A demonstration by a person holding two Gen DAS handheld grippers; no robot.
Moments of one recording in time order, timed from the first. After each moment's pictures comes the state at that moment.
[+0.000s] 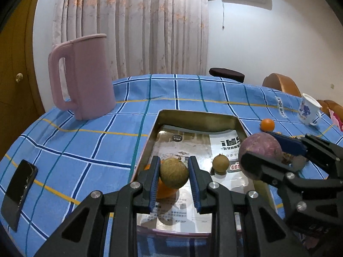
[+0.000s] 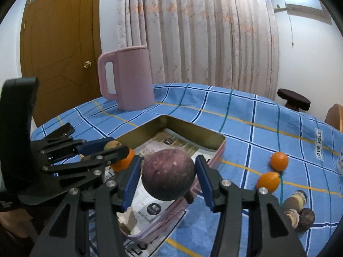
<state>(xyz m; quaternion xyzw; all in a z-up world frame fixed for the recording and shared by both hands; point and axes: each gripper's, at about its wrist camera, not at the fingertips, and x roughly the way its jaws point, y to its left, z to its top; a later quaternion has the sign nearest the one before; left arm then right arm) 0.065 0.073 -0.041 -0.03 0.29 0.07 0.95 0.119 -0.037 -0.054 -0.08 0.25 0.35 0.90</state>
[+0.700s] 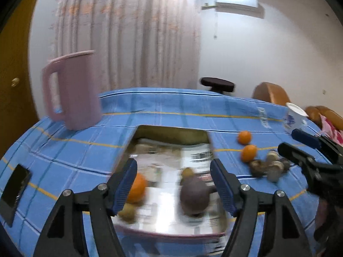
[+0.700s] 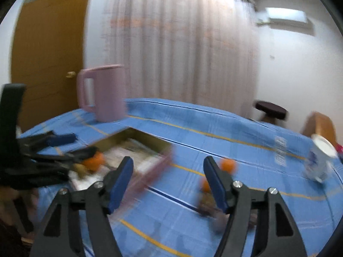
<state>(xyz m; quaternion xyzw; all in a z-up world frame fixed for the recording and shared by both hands) 0.058 0.030 -0.018 -0.04 0.26 0.03 0.96 0.111 -0.141 -0.028 -0.08 0.21 0.24 0.94</state>
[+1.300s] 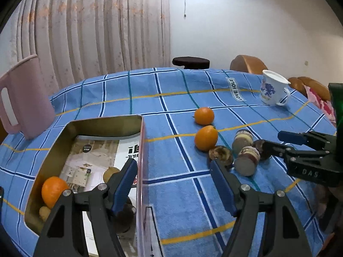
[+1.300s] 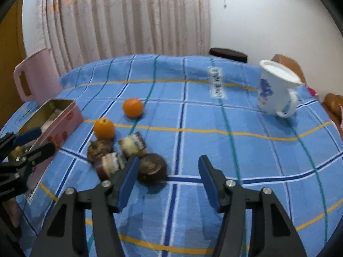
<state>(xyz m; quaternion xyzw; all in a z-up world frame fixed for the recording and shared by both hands) 0.109 -0.052 -0.045 0.01 0.32 -0.04 0.95 0.165 -0.222 -0.076 -0.04 0.37 0.15 0.92</state>
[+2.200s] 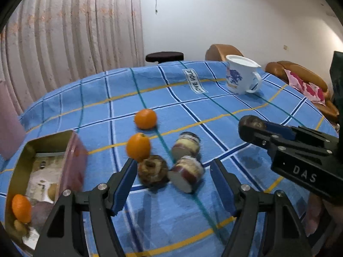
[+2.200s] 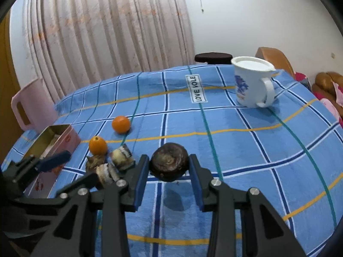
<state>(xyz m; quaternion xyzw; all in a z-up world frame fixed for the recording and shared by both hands) 0.132 -0.136 -0.051 0.05 0.34 -0.12 0.93 0.147 -0.262 -0.063 0.05 0.32 0.11 0.94</state>
